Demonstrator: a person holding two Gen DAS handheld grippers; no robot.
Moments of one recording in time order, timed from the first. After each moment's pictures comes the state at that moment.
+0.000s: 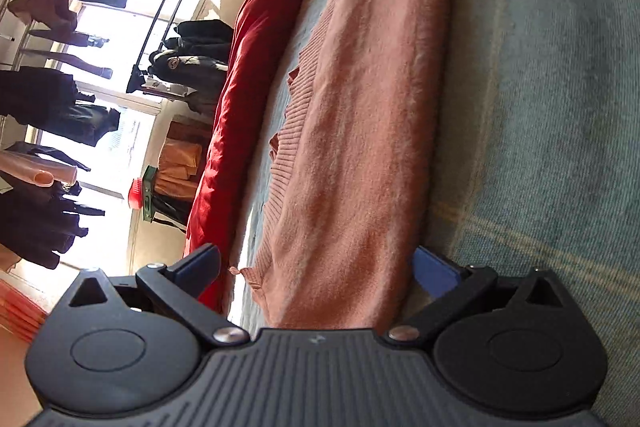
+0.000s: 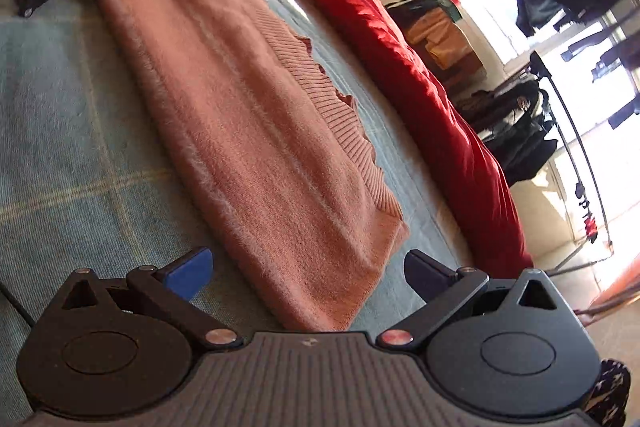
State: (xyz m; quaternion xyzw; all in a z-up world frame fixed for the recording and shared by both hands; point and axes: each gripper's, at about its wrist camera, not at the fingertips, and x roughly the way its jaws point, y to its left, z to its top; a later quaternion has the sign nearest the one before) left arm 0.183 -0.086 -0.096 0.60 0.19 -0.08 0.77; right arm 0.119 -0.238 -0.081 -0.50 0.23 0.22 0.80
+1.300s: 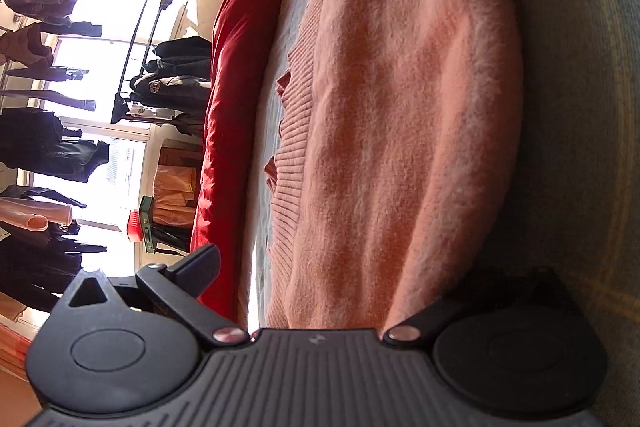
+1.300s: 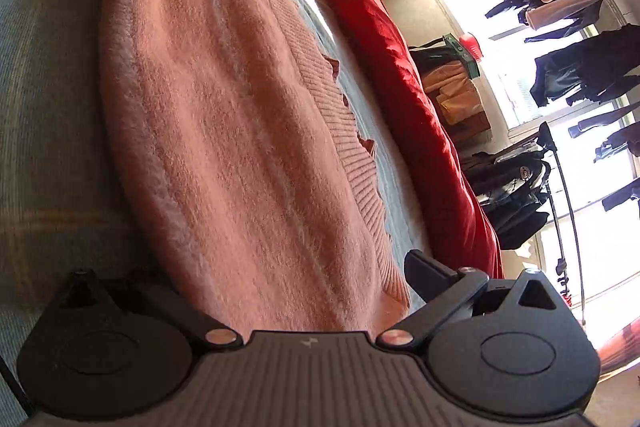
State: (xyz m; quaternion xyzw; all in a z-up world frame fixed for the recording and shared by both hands) left arm 0.271 -0.103 -0.115 0.63 0.18 -0.09 0.75; right arm 0.217 -0.191 -0.122 -0.56 0.14 0.23 0.78
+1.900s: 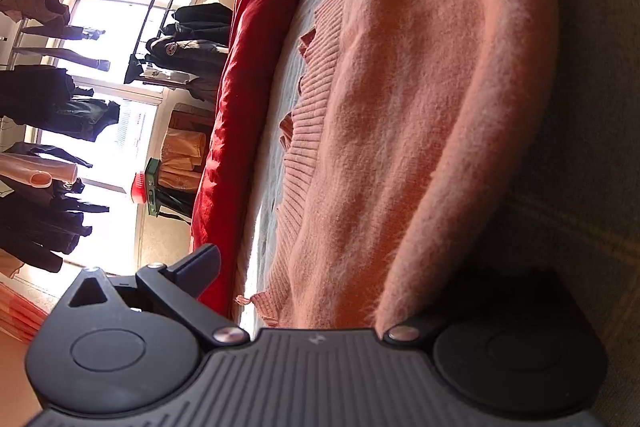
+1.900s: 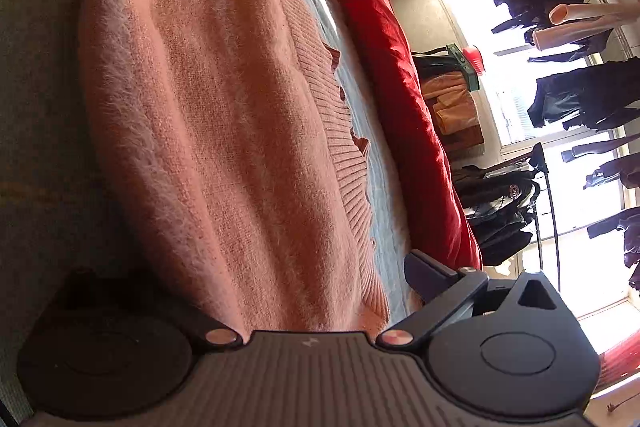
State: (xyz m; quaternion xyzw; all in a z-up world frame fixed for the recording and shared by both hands) left arm 0.269 -0.081 -0.116 0.60 0.20 -0.04 0.77; right arm 0.239 -0.202 -0.132 -0.59 0.14 0.21 0.77
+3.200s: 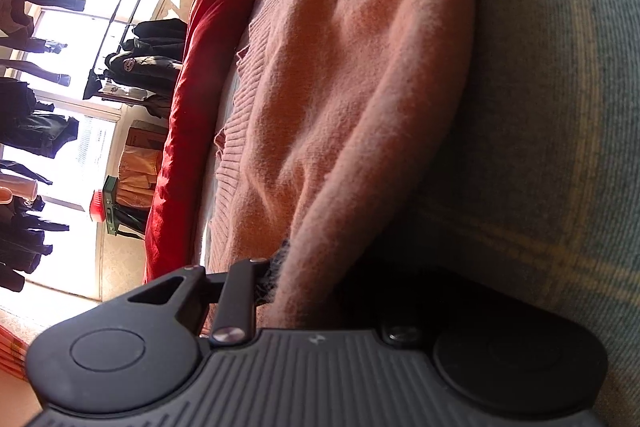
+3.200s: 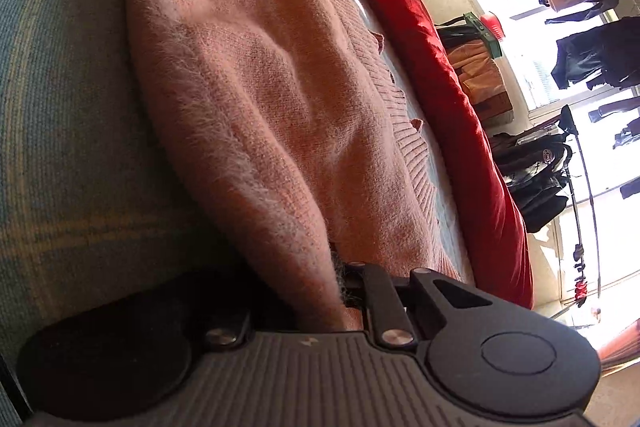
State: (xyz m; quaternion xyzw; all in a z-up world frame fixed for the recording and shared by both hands) left arm 0.264 -0.078 -0.131 0.60 0.22 -0.12 0.76; right arm 0.241 -0.190 -0.158 -0.56 0.19 0.23 0.77
